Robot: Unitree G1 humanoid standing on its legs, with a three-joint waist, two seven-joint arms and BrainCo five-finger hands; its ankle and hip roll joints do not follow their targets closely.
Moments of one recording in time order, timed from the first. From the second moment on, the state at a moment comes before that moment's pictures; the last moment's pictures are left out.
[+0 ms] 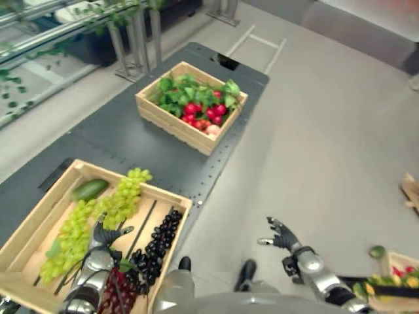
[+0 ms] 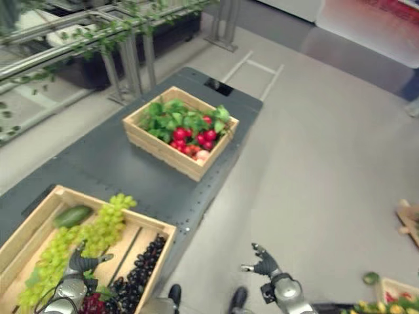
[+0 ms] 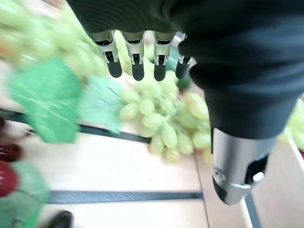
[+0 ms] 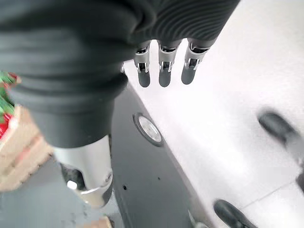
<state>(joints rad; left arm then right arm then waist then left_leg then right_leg) -0.04 0.47 -0.06 0.94 0.02 -0.16 0.31 -0.05 -0.28 0.37 0.91 0.11 -0.19 -0.02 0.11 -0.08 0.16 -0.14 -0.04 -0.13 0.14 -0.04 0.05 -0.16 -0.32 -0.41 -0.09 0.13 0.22</state>
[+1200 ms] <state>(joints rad) -0.19 0.63 -0.17 0.89 0.11 -0.16 0.30 -0.10 -0.31 0.35 0.98 0.05 -0.19 -0.08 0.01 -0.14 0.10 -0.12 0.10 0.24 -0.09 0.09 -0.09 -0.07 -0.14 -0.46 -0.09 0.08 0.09</state>
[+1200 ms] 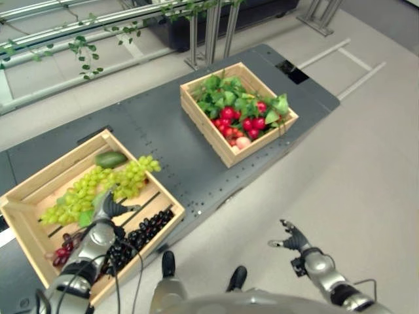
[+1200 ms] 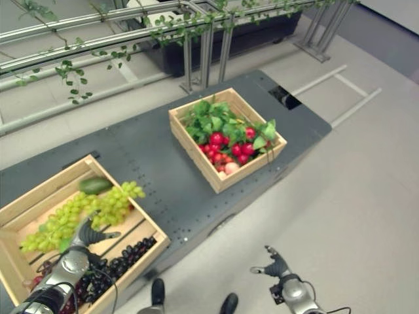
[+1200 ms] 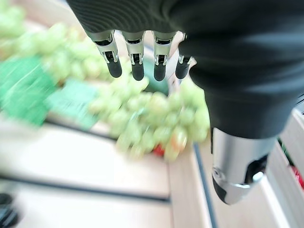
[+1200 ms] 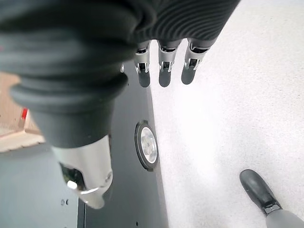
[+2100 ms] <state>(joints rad) -0.41 0.80 -0.13 0.88 0.14 -0.14 0.37 -0.14 -0.33 0.30 0.77 0.13 -0.21 -0.10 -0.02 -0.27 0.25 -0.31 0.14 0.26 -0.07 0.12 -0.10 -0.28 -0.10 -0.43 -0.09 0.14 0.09</state>
